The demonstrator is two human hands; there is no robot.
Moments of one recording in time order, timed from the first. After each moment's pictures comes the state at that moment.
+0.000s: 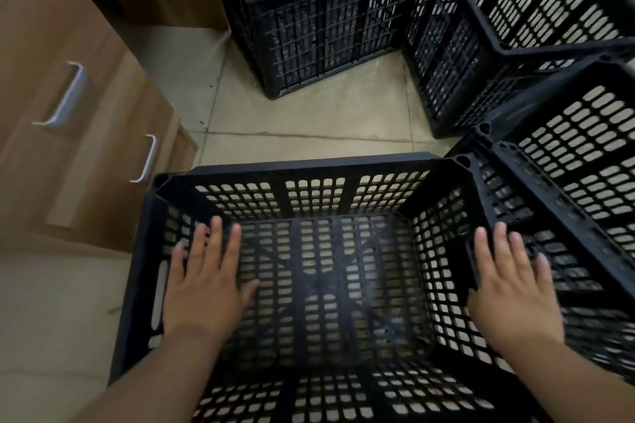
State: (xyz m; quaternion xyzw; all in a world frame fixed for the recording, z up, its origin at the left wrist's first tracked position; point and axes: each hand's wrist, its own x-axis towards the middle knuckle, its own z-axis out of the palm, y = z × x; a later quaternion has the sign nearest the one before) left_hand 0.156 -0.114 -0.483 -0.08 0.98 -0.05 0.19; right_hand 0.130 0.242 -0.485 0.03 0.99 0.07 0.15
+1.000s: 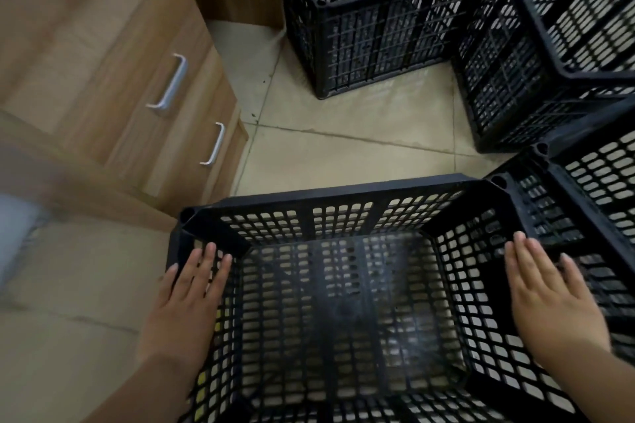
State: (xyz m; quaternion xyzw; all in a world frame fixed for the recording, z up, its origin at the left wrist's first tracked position) left_hand 0.242 -0.208 -0.484 -0.03 0.99 -0.04 0.12; right_hand 0.129 0.248 -0.502 -0.22 0.96 0.12 -0.13
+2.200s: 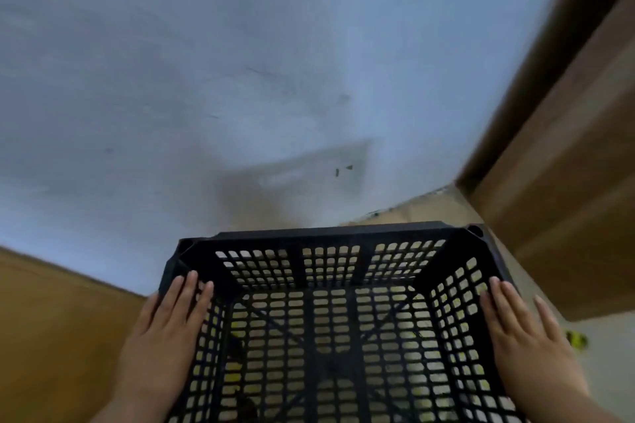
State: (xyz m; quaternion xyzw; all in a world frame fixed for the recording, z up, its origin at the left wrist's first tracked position) left_hand 0.938 -0.462 -0.316 -0.49 0.86 -0.10 0.10; right_hand 0.472 -0.308 -0.366 -0.70 0.70 -0.07 -0.14
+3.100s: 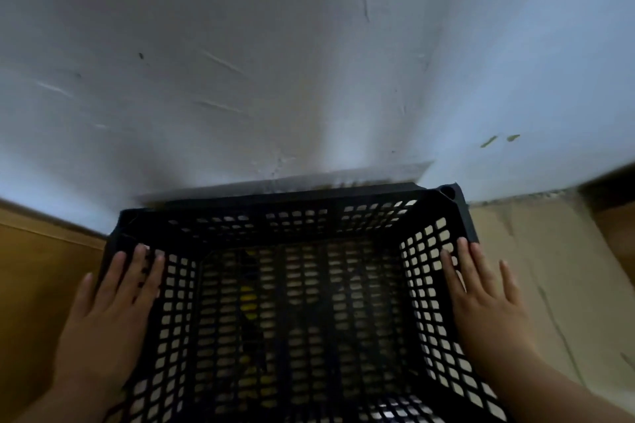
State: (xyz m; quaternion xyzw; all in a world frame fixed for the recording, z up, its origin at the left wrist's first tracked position) left_hand 1.110 -0.575 -0.510 -0.62 0.76 0.05 0.19; right_hand 0.632 -0.527 -0.528 -0.75 0.65 0.01 -0.12
